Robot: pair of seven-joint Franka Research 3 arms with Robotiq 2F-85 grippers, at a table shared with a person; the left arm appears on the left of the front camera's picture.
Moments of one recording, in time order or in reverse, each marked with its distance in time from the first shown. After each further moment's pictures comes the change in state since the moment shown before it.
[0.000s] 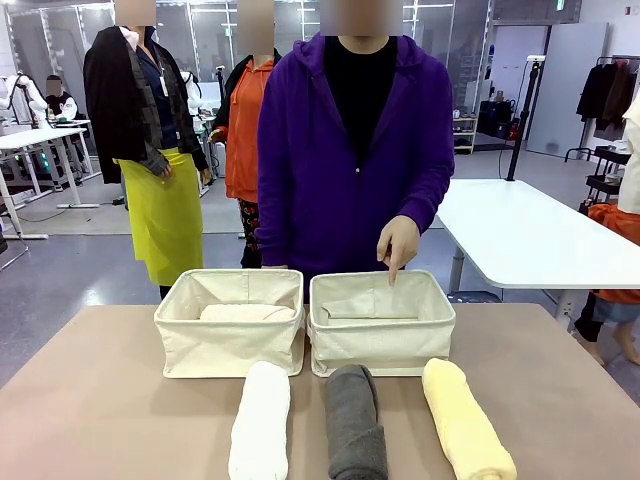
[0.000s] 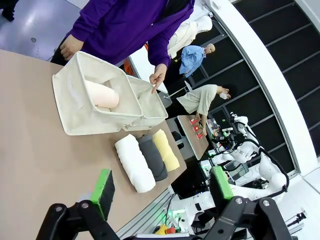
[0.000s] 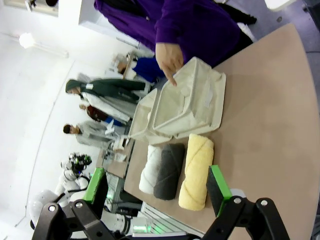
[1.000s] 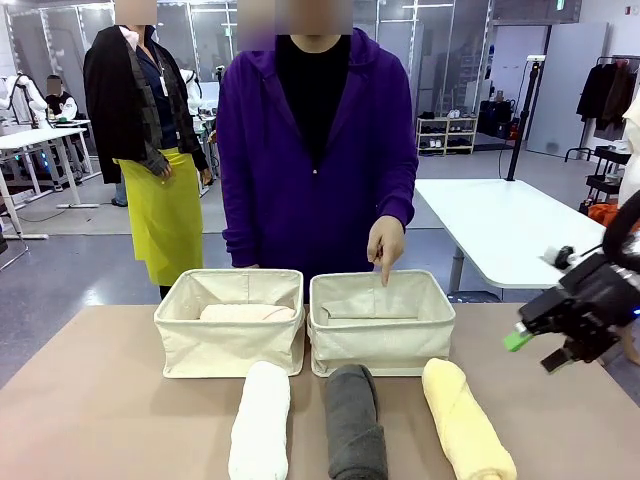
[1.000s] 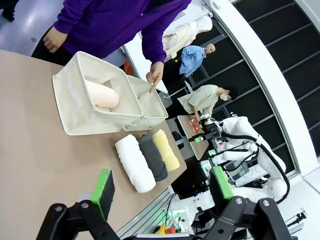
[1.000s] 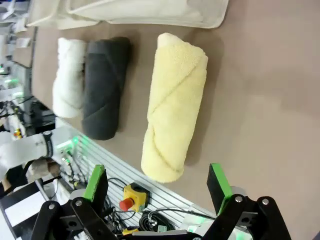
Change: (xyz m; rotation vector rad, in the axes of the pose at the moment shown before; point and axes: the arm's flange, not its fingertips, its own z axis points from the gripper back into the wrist) left arm 0.000 0.000 0.000 0.001 0.000 0.000; right arm -0.053 0.042 -0.277 -0.519 0.732 0.127
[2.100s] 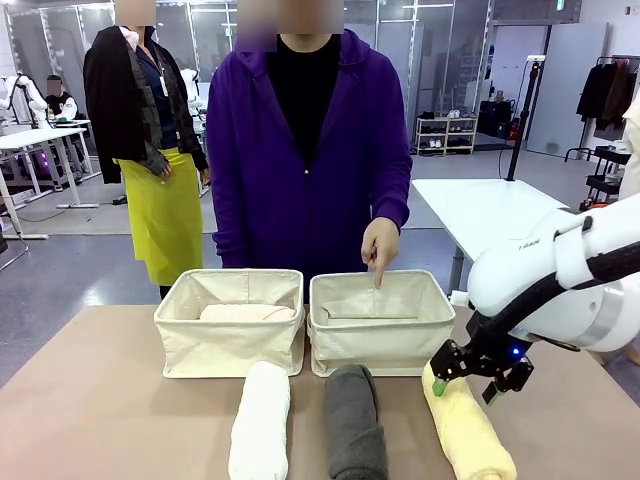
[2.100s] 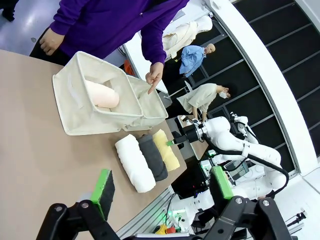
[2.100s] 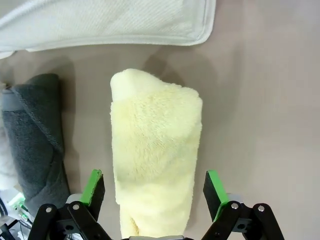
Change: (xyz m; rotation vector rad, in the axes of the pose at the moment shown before) left arm 0.000 0.000 0.000 0.000 0.000 0.000; right arm 0.029 0.034 -0.134 -0.346 -0.004 -0.091
